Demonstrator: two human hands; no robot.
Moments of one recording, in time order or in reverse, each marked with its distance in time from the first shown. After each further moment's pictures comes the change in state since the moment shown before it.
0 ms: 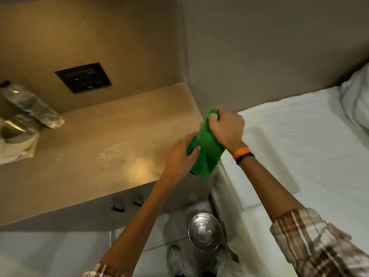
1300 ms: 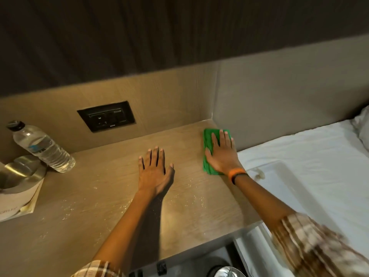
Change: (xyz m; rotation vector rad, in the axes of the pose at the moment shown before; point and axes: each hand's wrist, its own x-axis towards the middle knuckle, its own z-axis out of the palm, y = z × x) left_hand 0.130 -0.212 -0.115 0.689 0.085 -0.073; right_hand 0.086 -0.033 0.161 -0.417 -0.362 -0.056
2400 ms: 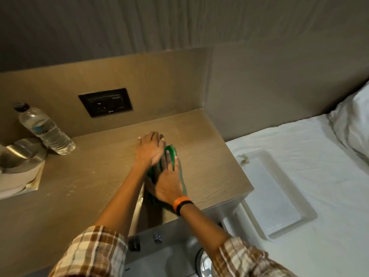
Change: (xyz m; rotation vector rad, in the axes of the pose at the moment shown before) left_hand 0.006 0.016 -0.055 -0.217 -0.009 -0.042; right_hand -0.150 -0.160 0.029 0.209 -0.066 -0.230
